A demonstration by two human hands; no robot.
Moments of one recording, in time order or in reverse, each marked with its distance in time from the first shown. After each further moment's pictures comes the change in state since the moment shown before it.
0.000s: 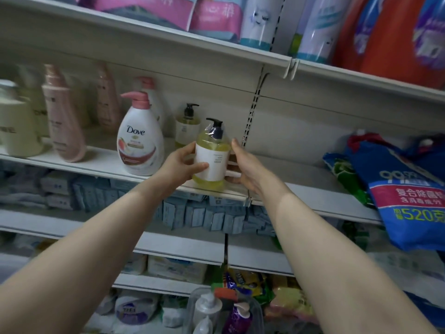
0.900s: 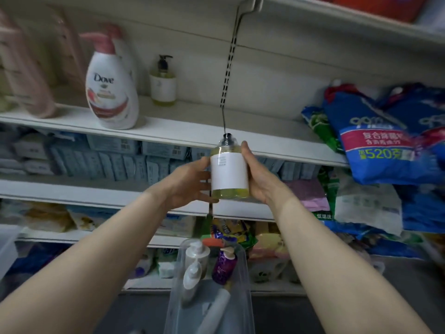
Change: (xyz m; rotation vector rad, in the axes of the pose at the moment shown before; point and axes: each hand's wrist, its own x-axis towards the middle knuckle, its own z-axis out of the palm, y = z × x) left_hand -0.092 -0.063 0.088 -0.316 -0.354 -0.363; right_hand -0.097 0.119 -0.060 0.350 -0.129 0.080
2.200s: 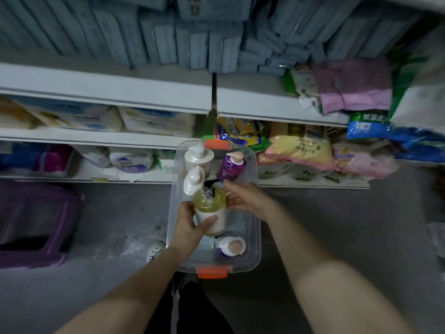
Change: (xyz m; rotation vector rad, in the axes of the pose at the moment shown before) left_hand -0.050 -0.362 -0.001 0.245 0.464 -0.281; right_hand -0.020 0.304 -0.074 -0.250 0.136 0.679
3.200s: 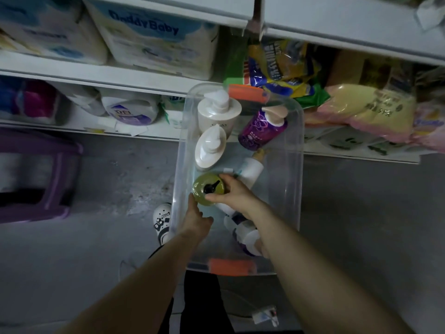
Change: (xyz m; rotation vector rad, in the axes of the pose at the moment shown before) left_hand 0.065 -0.135 0.017 0.100 0.009 -0.544; right_hand 0.148 0.129 0.066 -0.310 -0.120 0.084
